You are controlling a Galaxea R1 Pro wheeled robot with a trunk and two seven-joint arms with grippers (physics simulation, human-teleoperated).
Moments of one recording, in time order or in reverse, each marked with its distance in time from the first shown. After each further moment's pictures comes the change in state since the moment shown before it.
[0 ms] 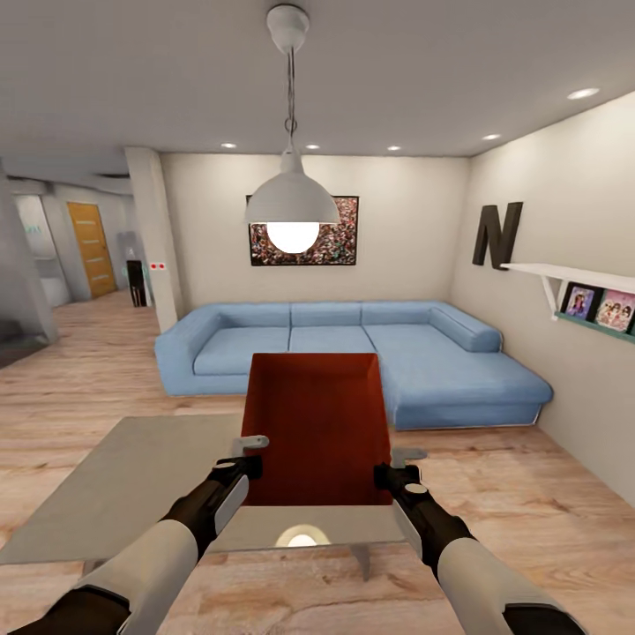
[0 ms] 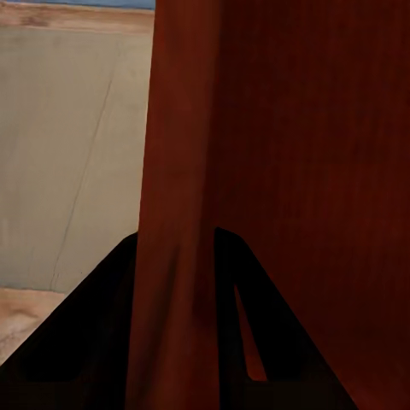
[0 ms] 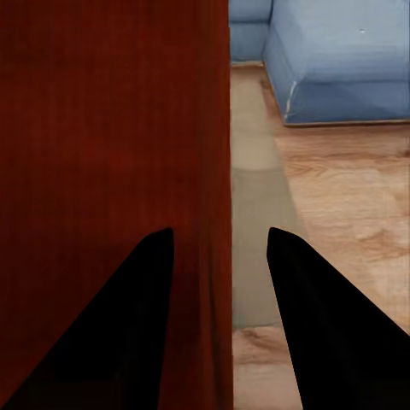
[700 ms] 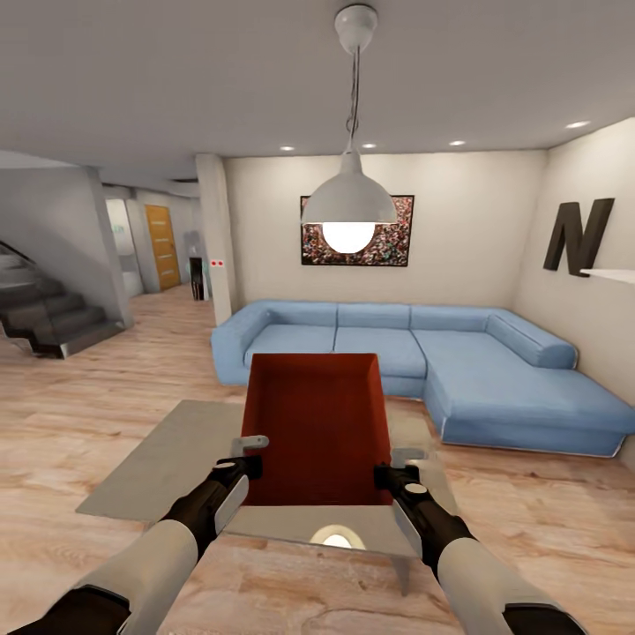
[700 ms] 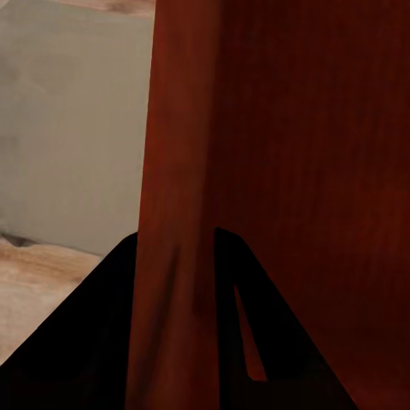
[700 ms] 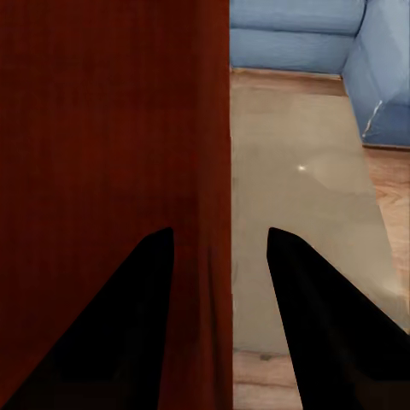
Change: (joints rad) left arm 0.000 0.000 0.000 0.000 0.000 0.000 0.000; right arm 0.000 0.000 0.000 0.000 0.000 0.000 0.000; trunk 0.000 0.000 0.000
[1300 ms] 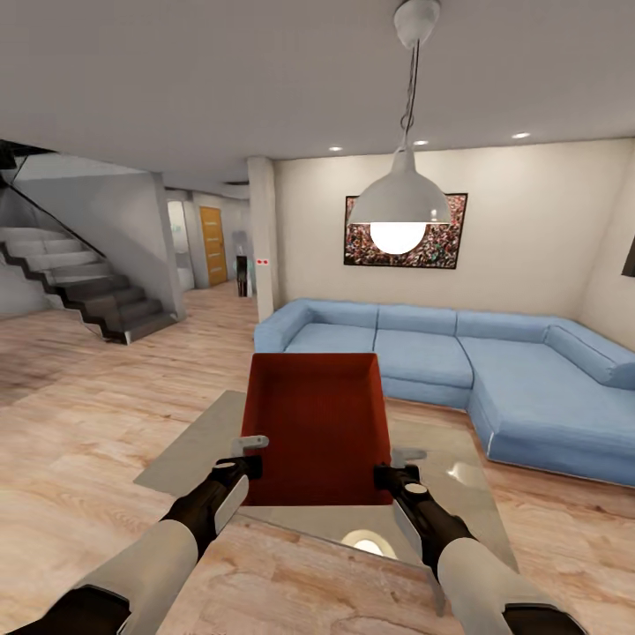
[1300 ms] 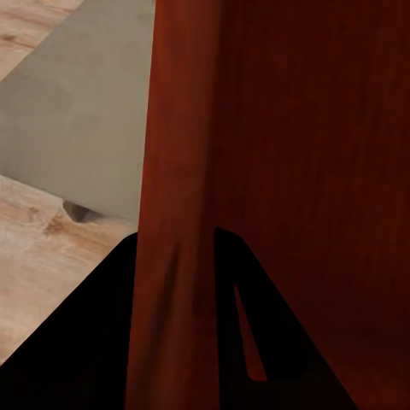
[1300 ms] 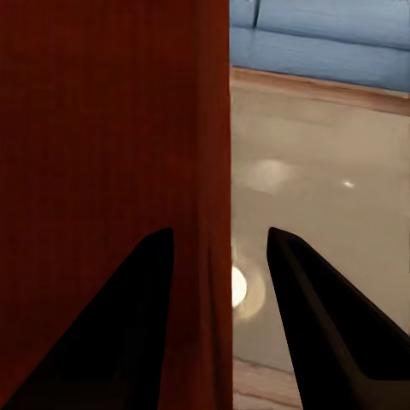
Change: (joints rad) left arm 0.000 0.000 0.000 0.000 0.000 0.000 0.000; right arm 0.000 0.000 -0.001 0.000 0.001 0.000 0.000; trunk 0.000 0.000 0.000
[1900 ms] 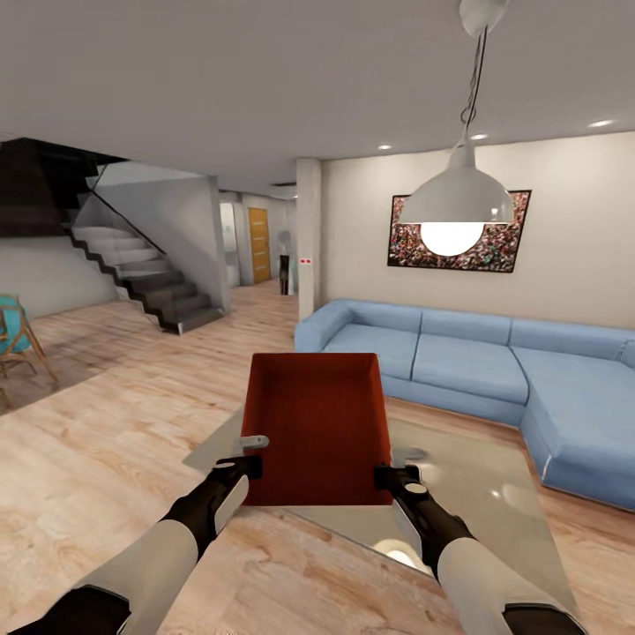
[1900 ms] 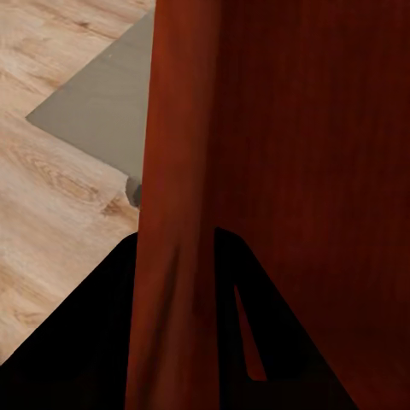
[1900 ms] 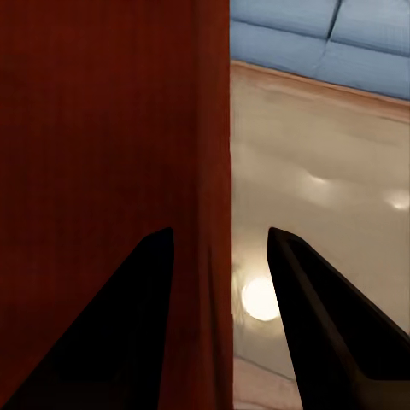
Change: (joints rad) left arm 0.000 0.000 0.000 0.000 0.000 -0.001 0.000; right arm 0.000 0.000 0.002 -0.001 -0.002 0.000 -0.002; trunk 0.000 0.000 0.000
